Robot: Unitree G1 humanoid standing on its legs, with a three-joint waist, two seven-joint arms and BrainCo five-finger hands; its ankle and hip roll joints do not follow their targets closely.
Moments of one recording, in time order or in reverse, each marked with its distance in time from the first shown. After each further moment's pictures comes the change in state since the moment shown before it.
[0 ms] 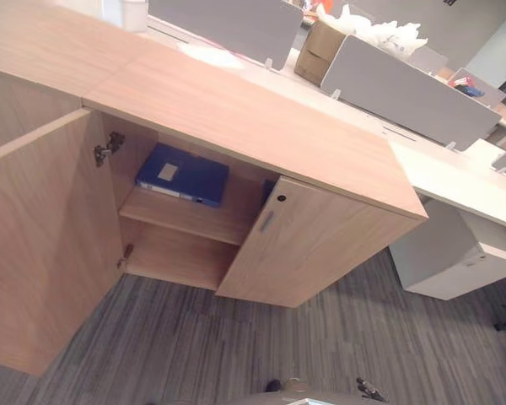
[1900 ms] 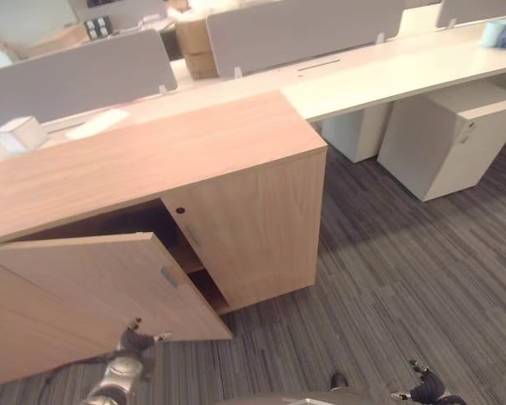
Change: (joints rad) left arm -0.124 -0.703 -0.432 0.098 -0.049 0.077 -0.130; right arm -0.216 -0.206 -0.054 0.160 -0.098 0.090 0.002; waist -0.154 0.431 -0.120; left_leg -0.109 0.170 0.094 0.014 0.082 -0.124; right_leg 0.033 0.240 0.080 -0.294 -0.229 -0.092
